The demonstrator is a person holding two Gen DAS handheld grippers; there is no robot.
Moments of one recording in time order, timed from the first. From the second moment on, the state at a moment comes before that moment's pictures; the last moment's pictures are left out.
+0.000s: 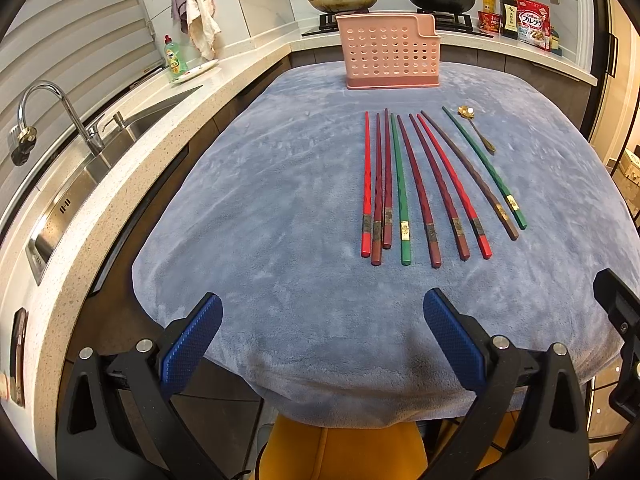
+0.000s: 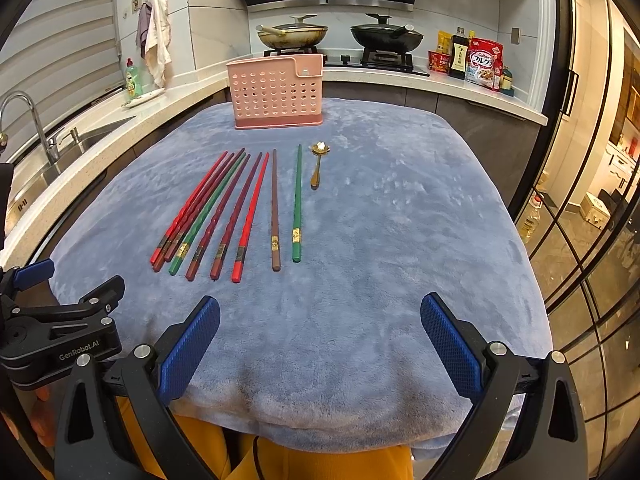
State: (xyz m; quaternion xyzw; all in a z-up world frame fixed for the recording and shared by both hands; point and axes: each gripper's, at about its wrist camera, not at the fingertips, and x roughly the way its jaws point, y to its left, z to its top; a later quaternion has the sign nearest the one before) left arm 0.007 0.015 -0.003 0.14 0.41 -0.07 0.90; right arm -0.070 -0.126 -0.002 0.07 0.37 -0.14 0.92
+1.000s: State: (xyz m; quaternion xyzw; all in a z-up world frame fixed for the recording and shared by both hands) left arm 0.007 0.015 -0.003 0.14 0.41 -0.07 0.90; right arm -0.071 -0.127 -0.002 0.07 0.37 -0.14 0.92
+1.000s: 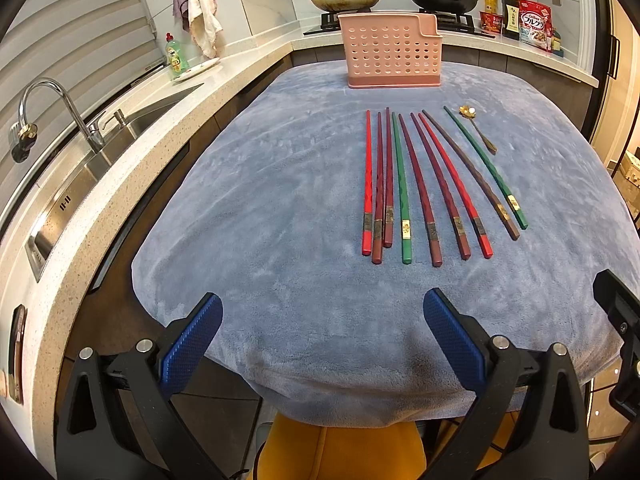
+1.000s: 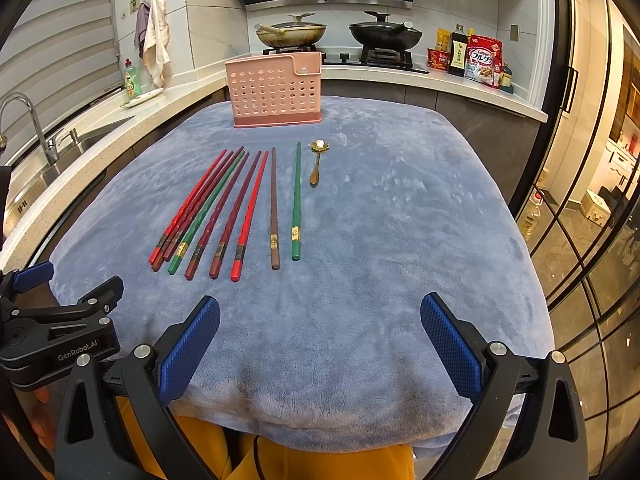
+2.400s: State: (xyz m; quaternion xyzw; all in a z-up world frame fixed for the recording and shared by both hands) left arm 0.018 0.028 -0.008 0.09 0.43 -0.07 0.90; right arm -0.067 -0.125 -0.007 0.08 0.37 -0.14 0.92
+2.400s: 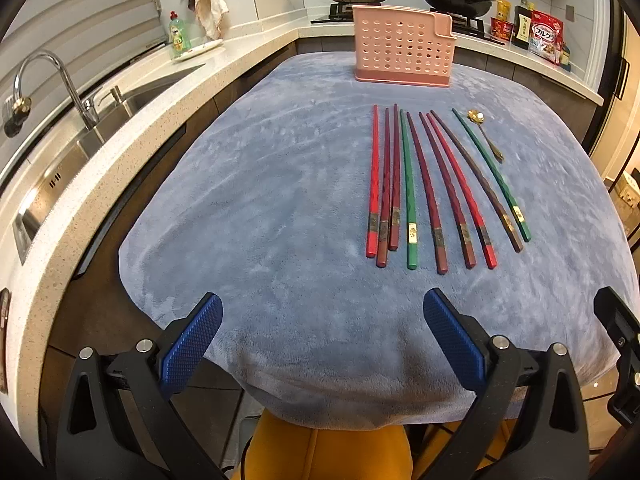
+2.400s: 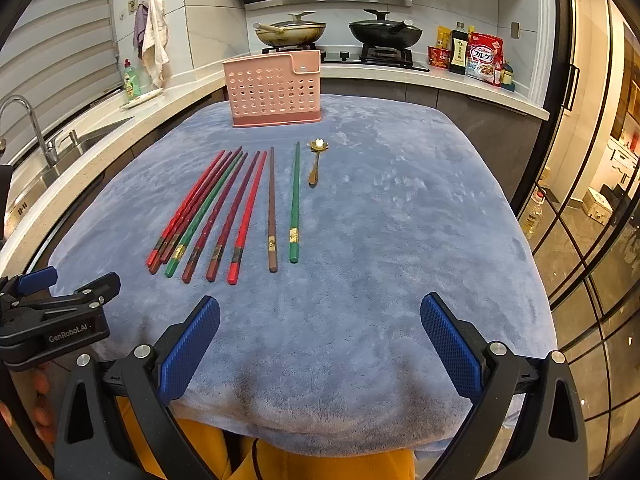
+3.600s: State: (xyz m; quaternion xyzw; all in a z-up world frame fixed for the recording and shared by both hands) left arm 0.071 0.023 -0.023 0.06 0.45 -0.09 0.89; right arm -0.032 -0.159 -0.020 0.10 0.38 -0.15 0.91
